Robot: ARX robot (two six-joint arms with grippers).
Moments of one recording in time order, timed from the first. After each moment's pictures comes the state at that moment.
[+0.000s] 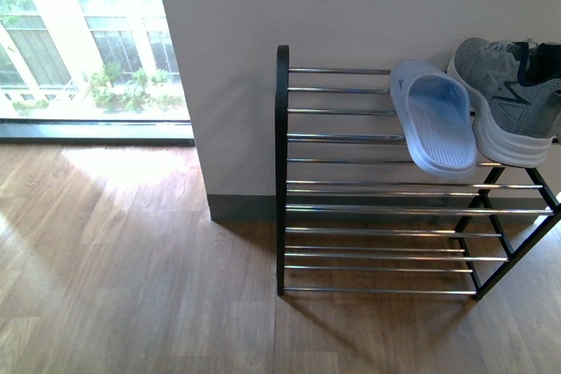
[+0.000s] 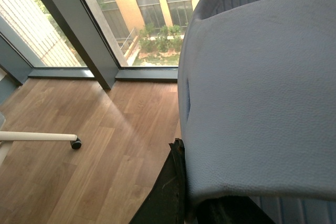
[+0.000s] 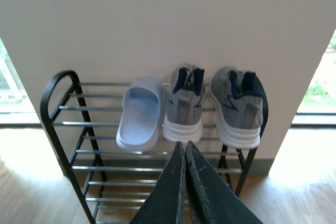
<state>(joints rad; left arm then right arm) -0.18 0.92 0.33 0.34 -0.45 0.10 0.00 0.03 0.02 0.01 0.00 -0.01</state>
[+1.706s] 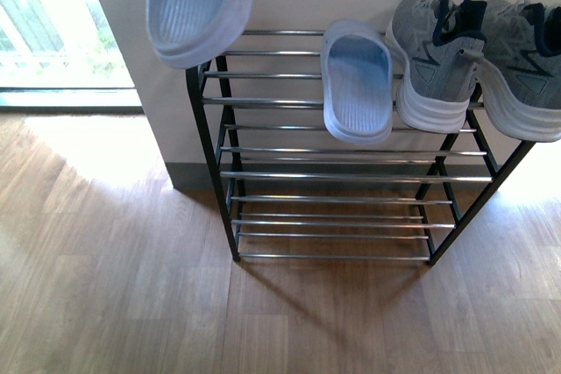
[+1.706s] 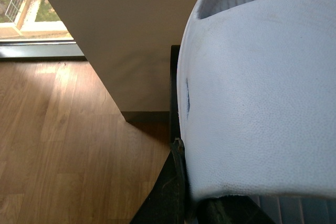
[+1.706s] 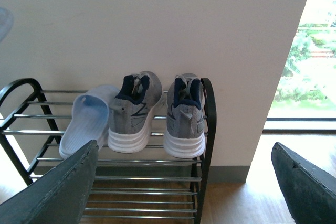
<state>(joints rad) -0.39 1.86 1.28 0.02 -0.27 -0.18 0.00 0.00 0.02 0.00 0.00 -0.01</state>
